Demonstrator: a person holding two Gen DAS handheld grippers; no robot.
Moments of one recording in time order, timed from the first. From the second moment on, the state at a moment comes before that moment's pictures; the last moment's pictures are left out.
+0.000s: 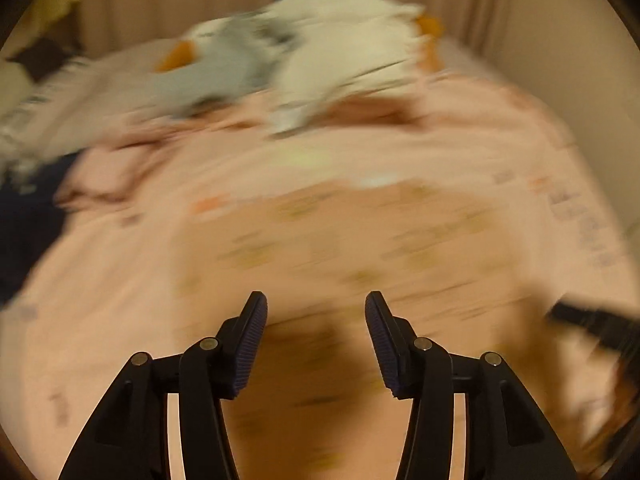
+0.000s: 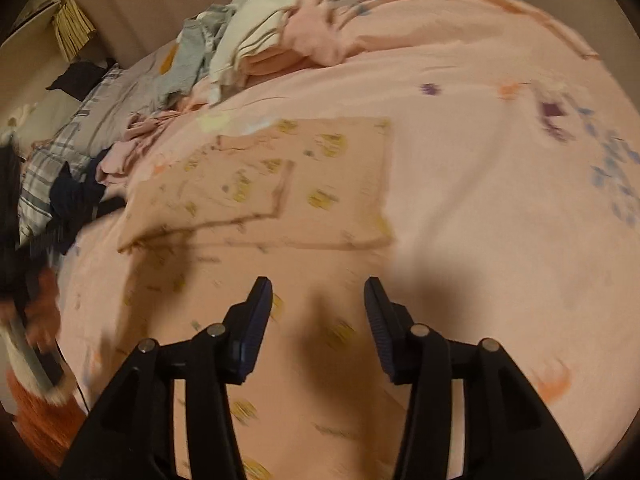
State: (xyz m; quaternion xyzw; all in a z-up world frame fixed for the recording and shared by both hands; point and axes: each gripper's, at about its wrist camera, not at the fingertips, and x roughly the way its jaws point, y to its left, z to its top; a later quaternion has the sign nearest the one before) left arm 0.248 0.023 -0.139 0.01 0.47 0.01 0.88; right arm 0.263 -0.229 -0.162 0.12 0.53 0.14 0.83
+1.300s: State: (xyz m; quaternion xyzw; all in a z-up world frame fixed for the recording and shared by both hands) left arm 0.274 0.066 -0.221 -0.01 0.51 0.09 0.86; right arm 0.347 -0.274 -0.163 0.27 0.45 0.10 0.84
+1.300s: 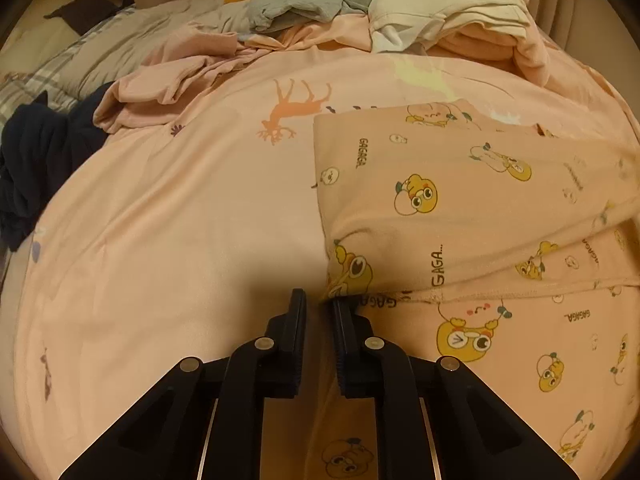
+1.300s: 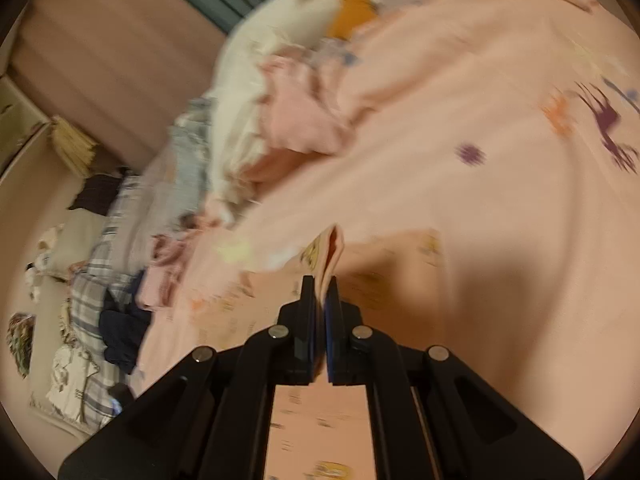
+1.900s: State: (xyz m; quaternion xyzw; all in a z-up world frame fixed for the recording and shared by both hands) left arm 0.268 0.066 -0.156 -0.06 0.47 0.01 0.88; right arm 0.331 -0.264 -0.154 0.19 0.46 0.10 0.86
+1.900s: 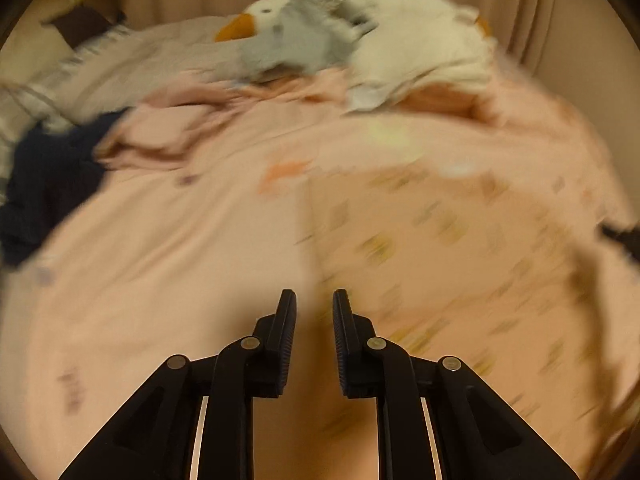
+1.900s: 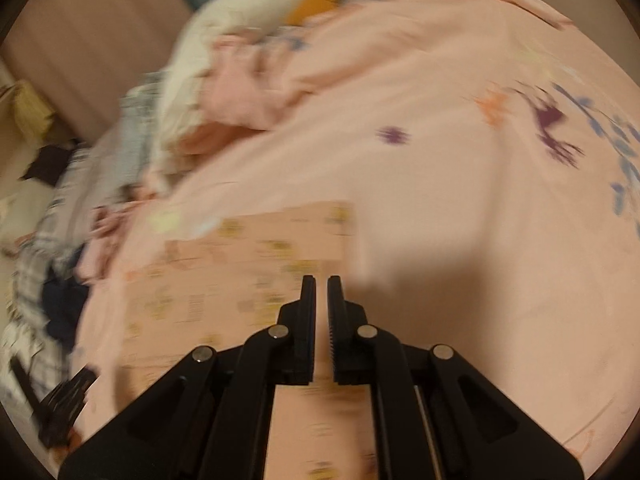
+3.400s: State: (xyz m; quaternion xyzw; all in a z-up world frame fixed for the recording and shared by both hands) left arm 0.017 0.109 -0.203 -0.35 0.48 0.04 0.81; right arm 0.029 -0.309 -0.192 0.35 0.49 0.04 0.80
